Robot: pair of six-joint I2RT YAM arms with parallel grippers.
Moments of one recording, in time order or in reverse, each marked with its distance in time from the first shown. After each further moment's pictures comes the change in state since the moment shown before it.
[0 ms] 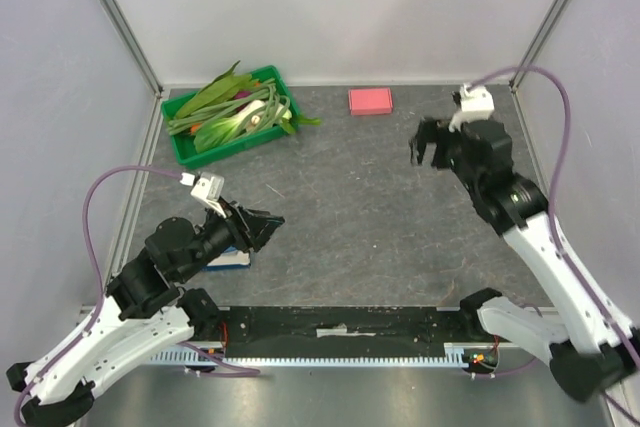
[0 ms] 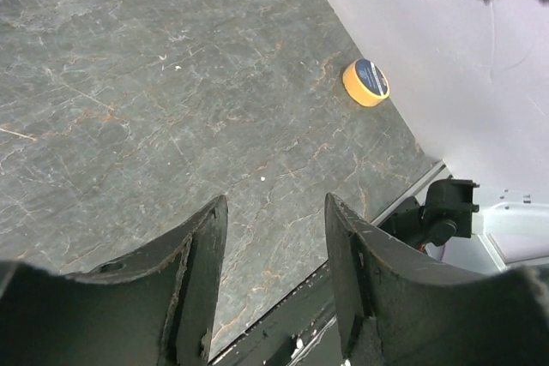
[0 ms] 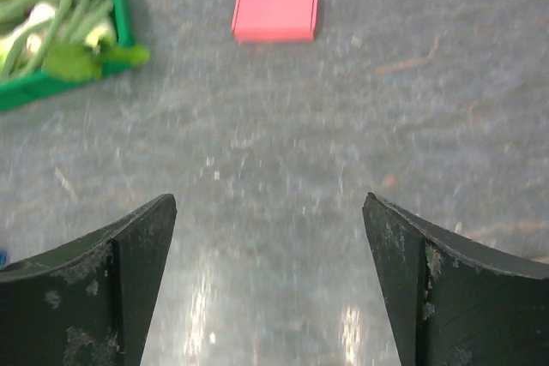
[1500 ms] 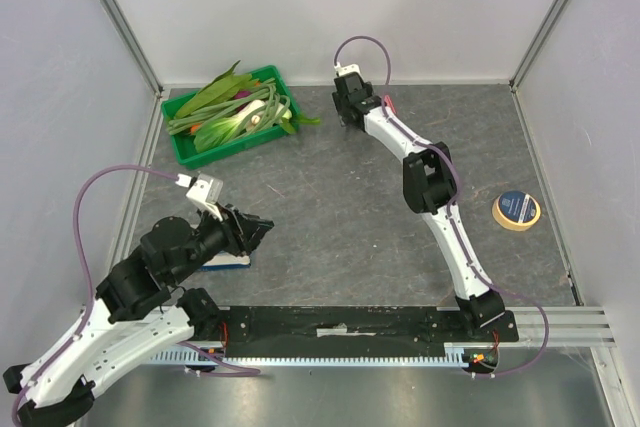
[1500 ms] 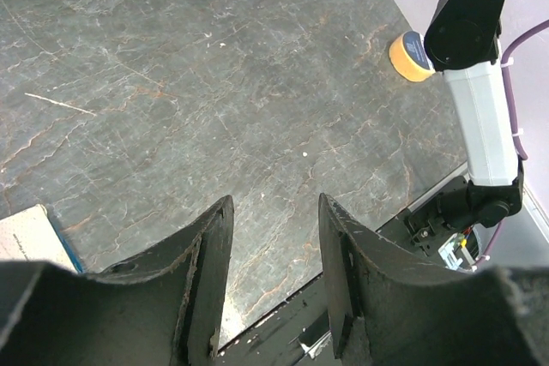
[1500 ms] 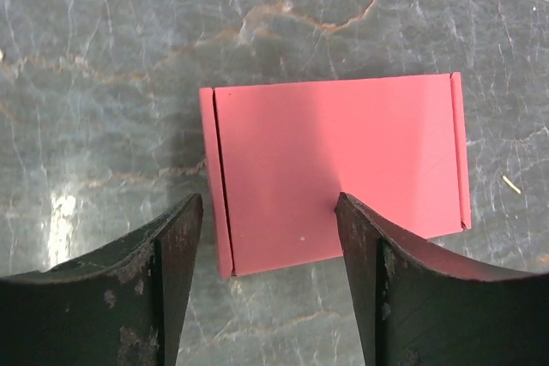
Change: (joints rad) left arm 0.000 -0.014 0.062 -0.165 -0.048 0.072; right arm 0.057 1.545 1.191 -0.055 0.214 -0.184
